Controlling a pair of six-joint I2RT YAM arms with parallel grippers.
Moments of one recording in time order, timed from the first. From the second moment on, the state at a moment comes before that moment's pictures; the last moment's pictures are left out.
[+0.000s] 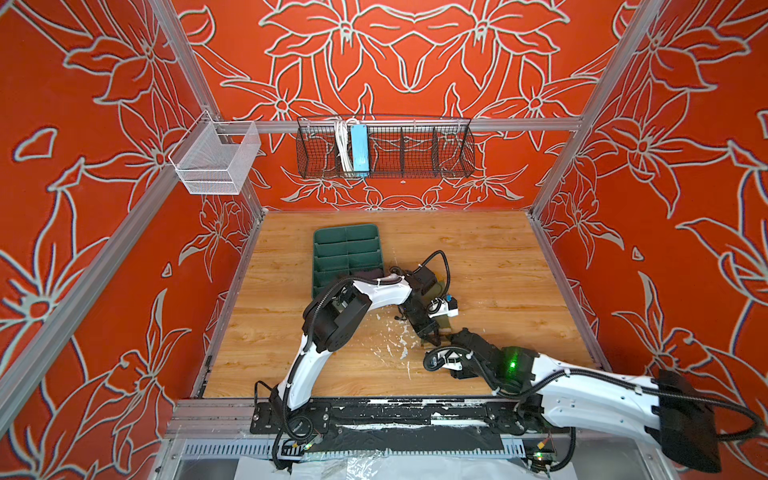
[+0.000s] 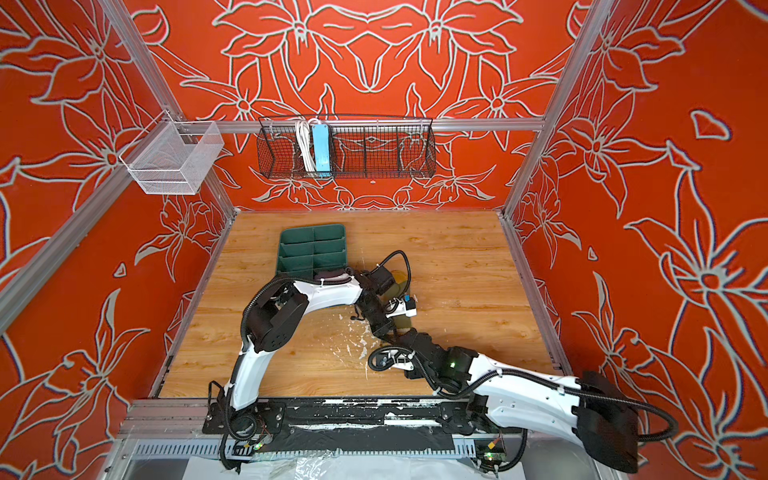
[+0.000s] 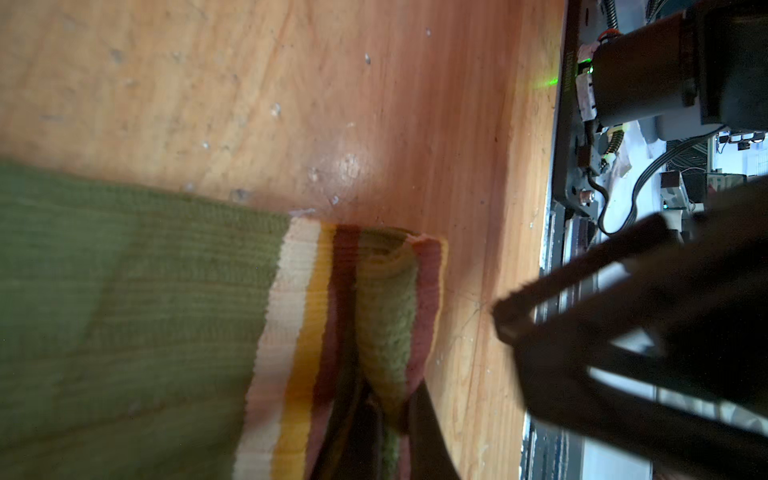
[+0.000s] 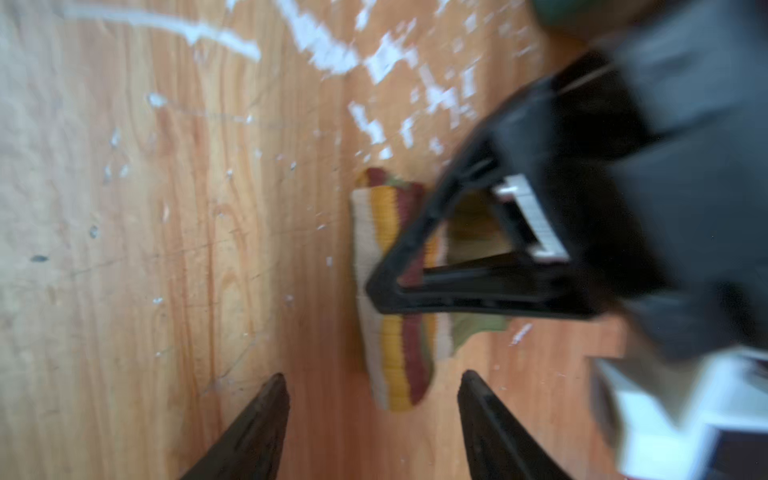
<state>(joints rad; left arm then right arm) -0.77 2.19 1.51 -0.75 0.77 0.32 1.04 1.00 0.39 -0.38 0.32 -0.70</state>
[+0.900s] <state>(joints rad) -0.76 2.19 1.52 -0.74 0.75 0.33 1.05 1.29 0.41 -0.13 0.51 -0.70</state>
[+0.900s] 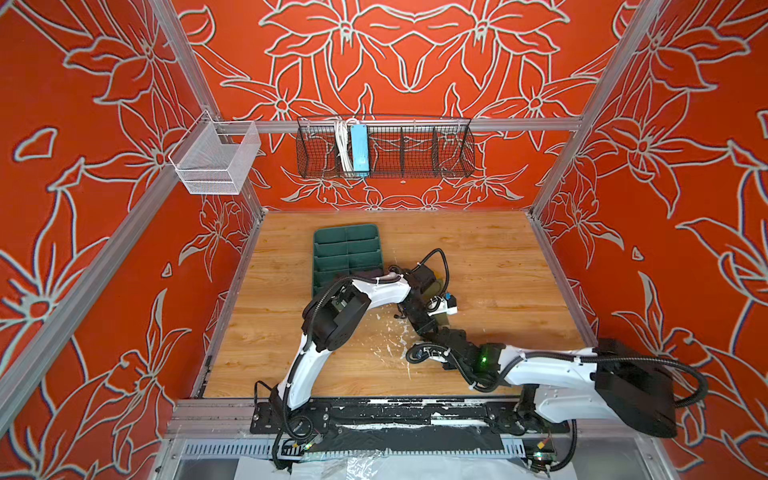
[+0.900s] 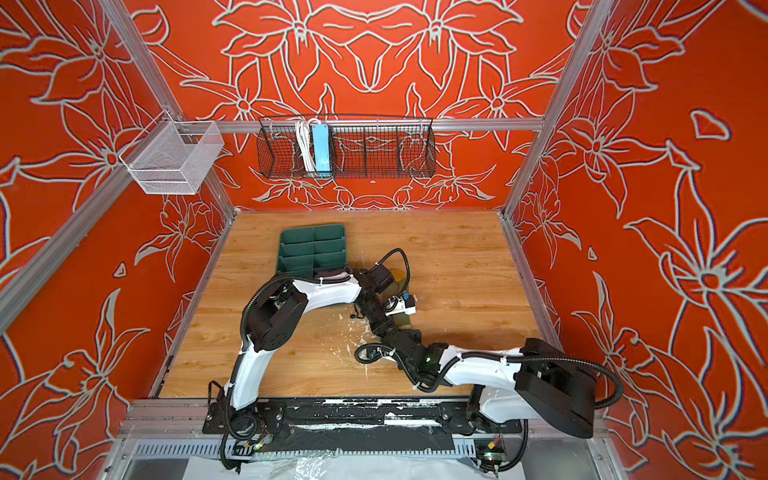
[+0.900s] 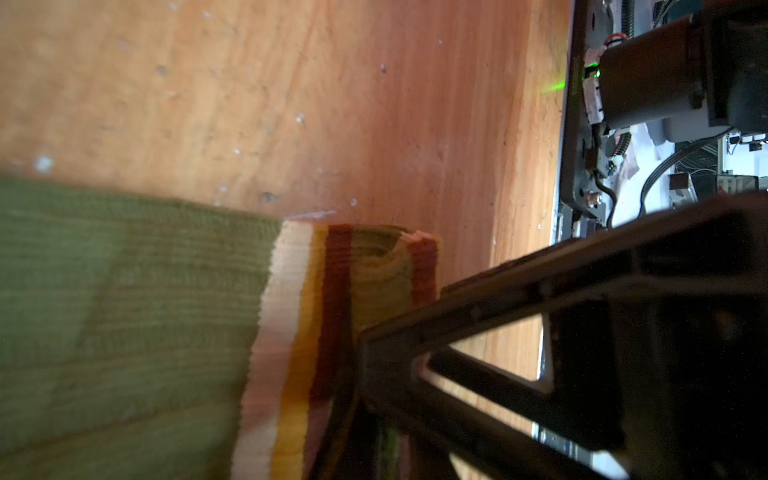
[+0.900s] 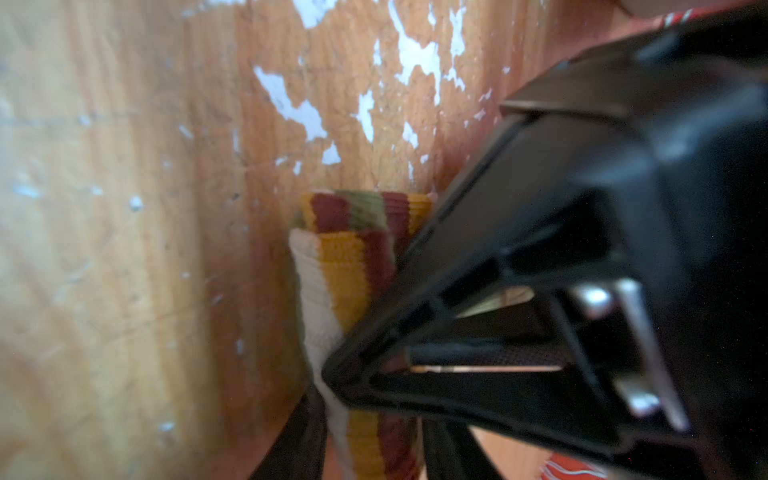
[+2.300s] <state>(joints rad) -0.81 0.80 0.86 -0.37 0.14 0.72 0.62 1.51 0.78 -0.70 -0.42 -0.68</state>
